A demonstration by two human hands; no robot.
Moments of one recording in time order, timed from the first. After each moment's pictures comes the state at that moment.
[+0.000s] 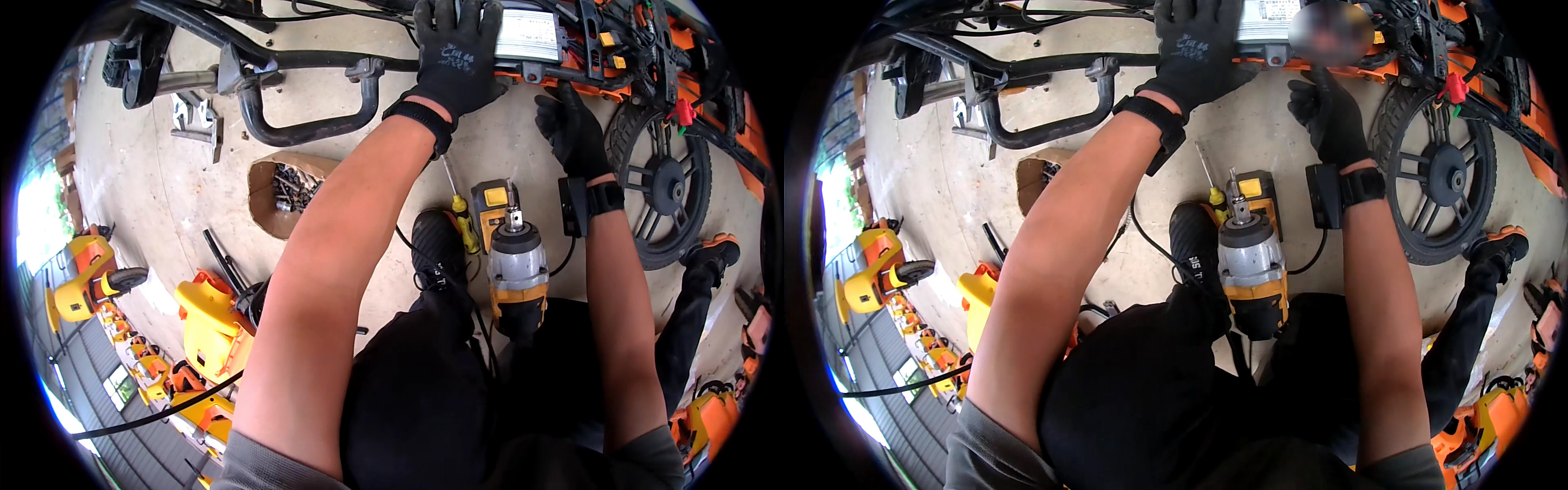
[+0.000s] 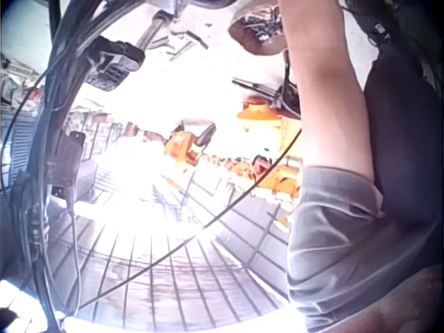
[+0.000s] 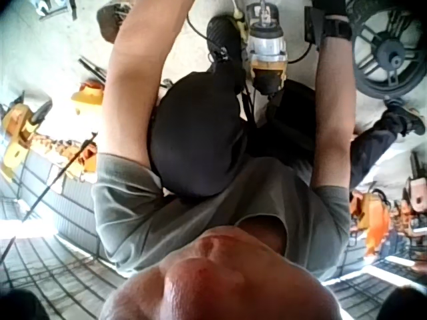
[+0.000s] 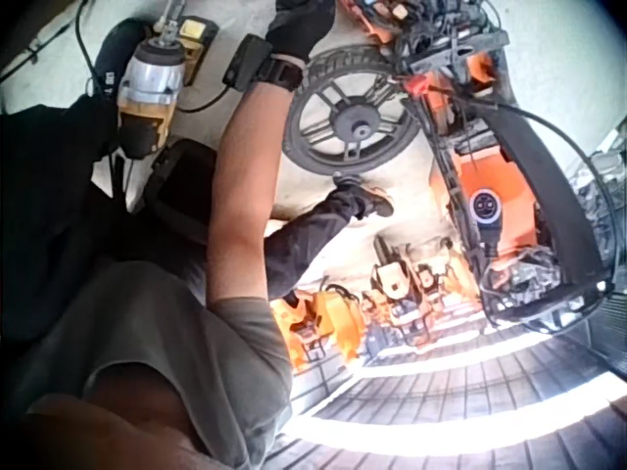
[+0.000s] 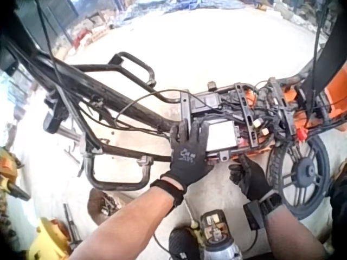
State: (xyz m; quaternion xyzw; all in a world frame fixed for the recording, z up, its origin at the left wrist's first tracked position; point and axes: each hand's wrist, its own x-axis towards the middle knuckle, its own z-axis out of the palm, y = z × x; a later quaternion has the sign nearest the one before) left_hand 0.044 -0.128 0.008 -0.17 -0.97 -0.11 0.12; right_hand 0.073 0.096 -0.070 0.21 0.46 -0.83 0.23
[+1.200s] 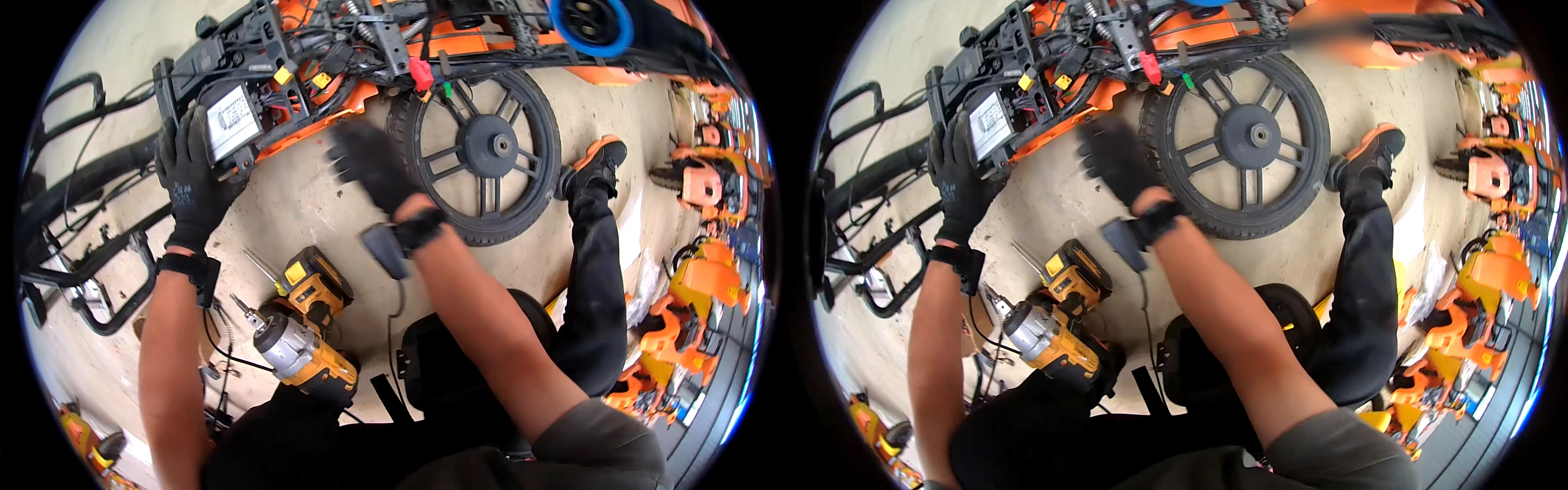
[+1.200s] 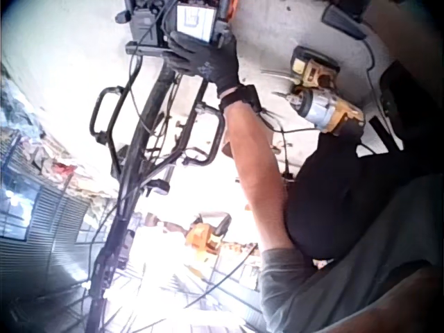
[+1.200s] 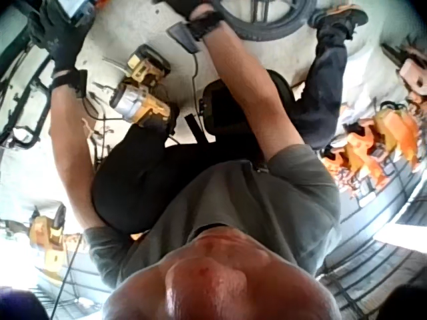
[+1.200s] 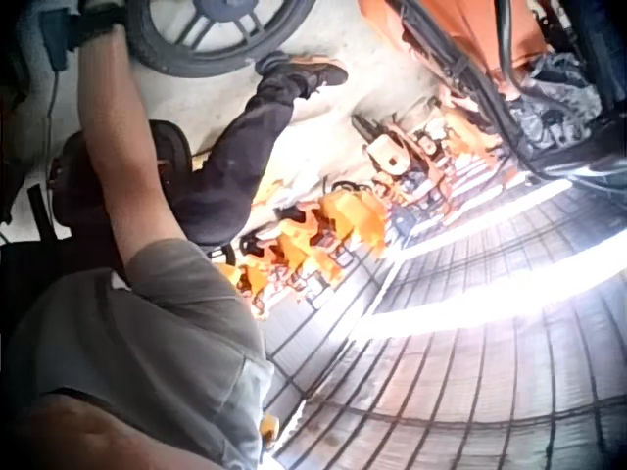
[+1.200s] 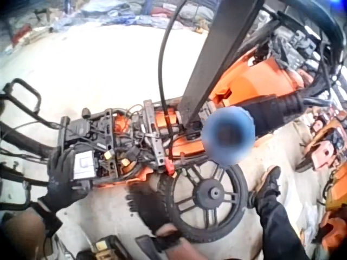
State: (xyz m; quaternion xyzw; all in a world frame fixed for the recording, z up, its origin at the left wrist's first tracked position) left_hand 0.033 -0.119 -0.012 -0.22 -0.96 -0.07 0.18; right_hand 0.082 0.150 -0.052 0.15 0.56 -0.80 0.13
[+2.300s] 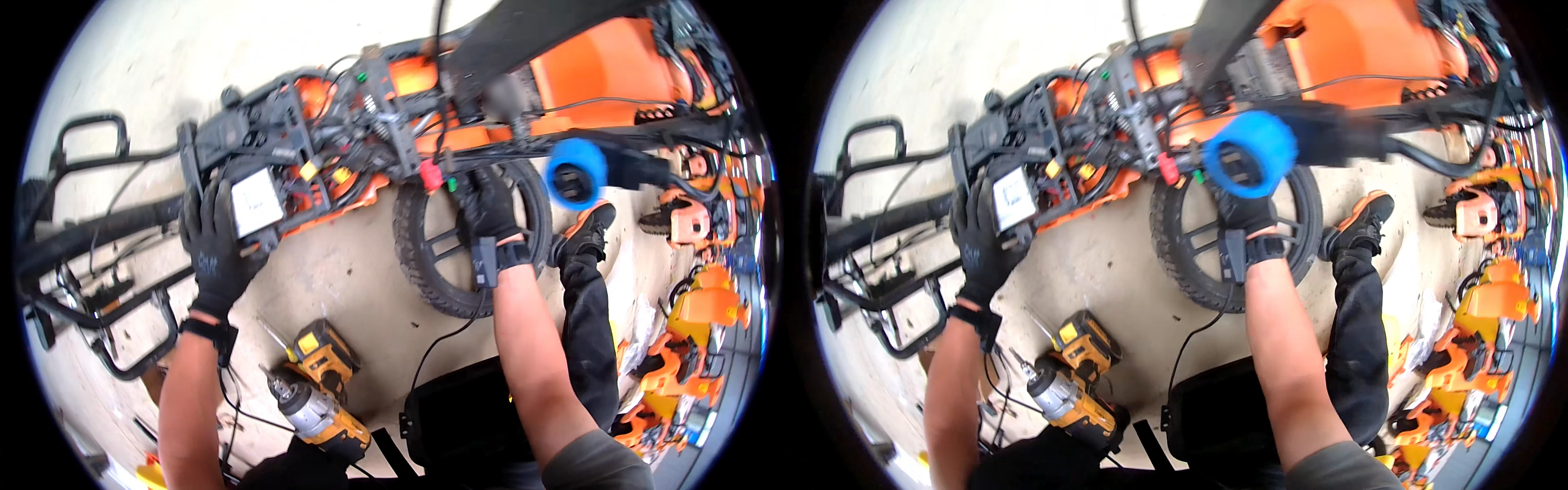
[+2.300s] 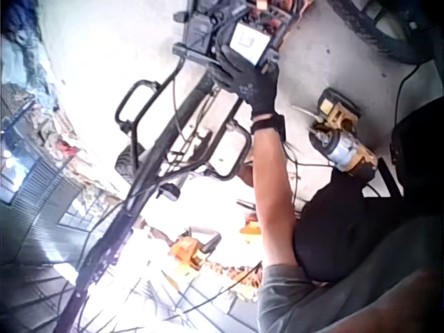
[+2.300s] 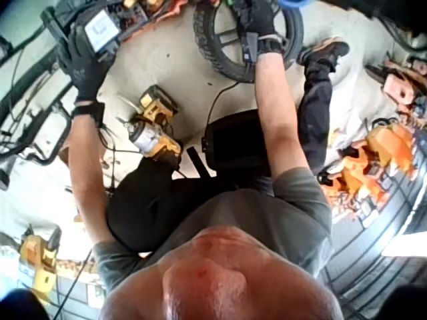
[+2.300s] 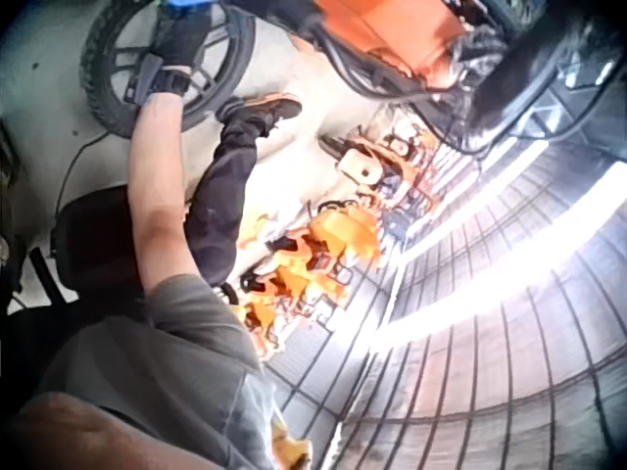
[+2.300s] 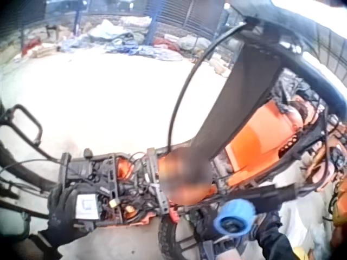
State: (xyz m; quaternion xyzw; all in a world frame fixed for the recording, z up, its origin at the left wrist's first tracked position) left_hand 0.033 -0.118 0.009 -0.18 -0.97 -0.06 0.15; right_hand 0.038 0.306 -0.022 -0.08 0.93 -0.32 -0.17
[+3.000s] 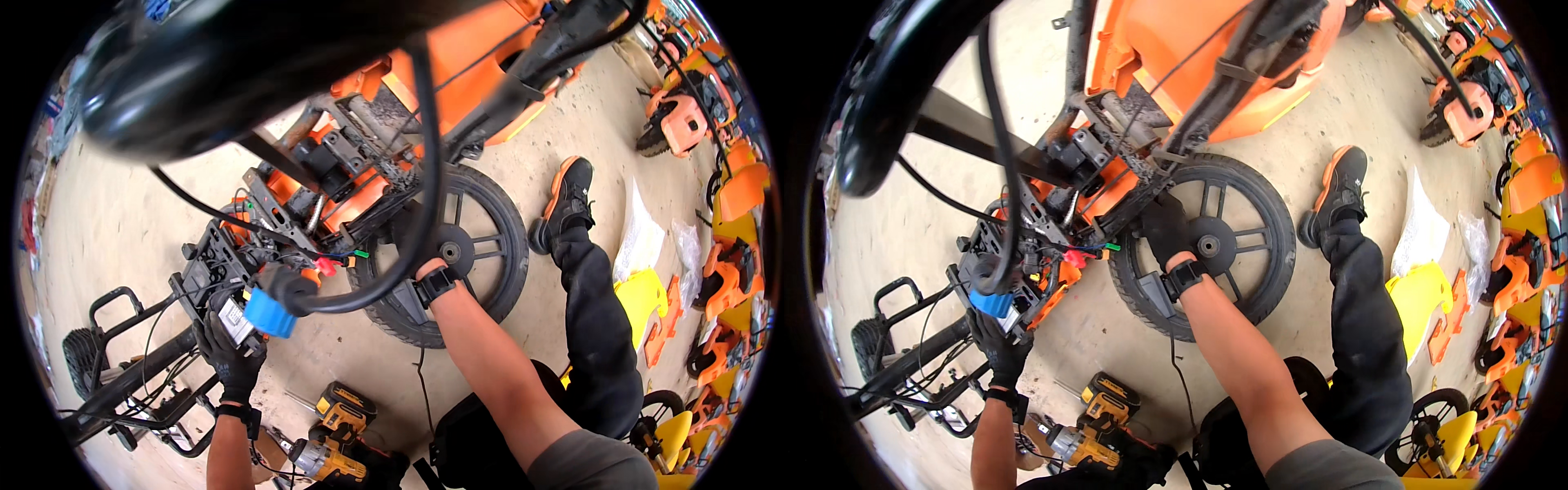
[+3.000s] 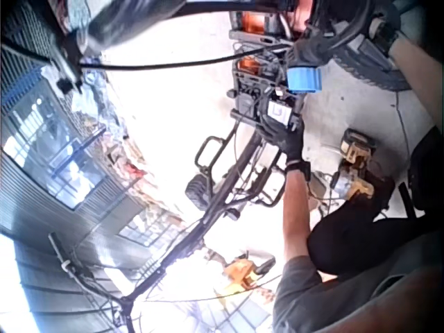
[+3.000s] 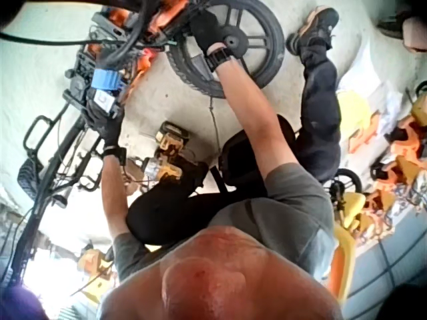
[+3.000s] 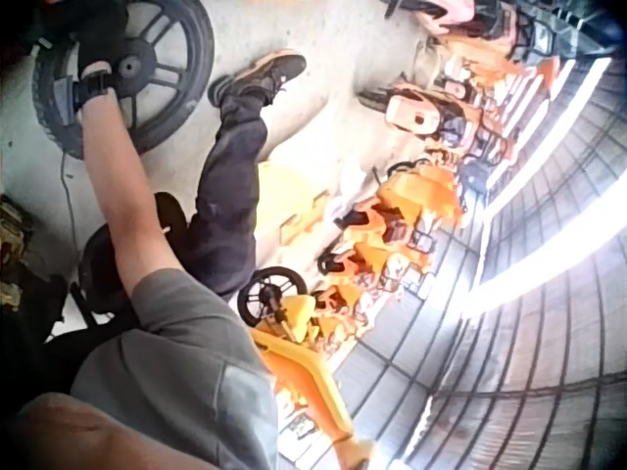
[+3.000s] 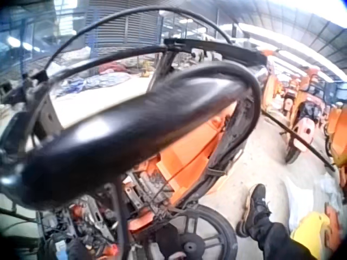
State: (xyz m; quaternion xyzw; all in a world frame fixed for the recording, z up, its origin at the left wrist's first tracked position) left_hand 0.033 -0.115 -0.003 -0.23 -0.96 0.00 0.14; right_hand 0.027 0.300 0.002 0.26 0.58 -0.76 -0.12
